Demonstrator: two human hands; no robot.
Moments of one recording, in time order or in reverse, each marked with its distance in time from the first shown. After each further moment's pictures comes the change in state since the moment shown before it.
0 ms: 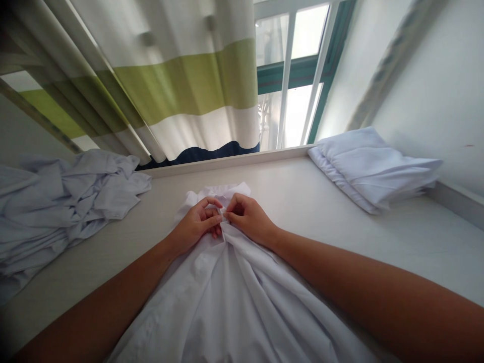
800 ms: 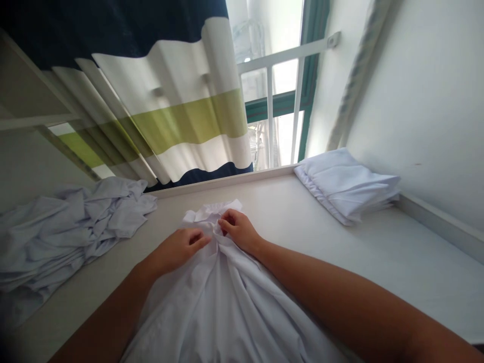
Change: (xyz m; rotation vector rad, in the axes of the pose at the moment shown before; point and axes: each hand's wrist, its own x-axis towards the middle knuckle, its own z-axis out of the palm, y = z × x) left_hand -0.034 0.059 0.006 1.003 0.121 -0.076; right_hand 0.010 0.006 0.001 0.126 0.029 -0.003
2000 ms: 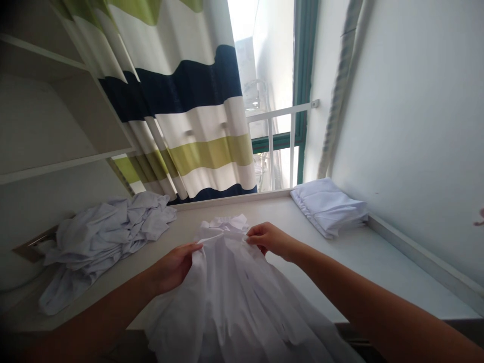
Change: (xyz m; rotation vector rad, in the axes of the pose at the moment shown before) left_hand -0.092 0.051 -0.023 -1.319 -0.101 -0.419; right_hand -0.077 -0.118 -0.058 -0.086 -0.229 0.358
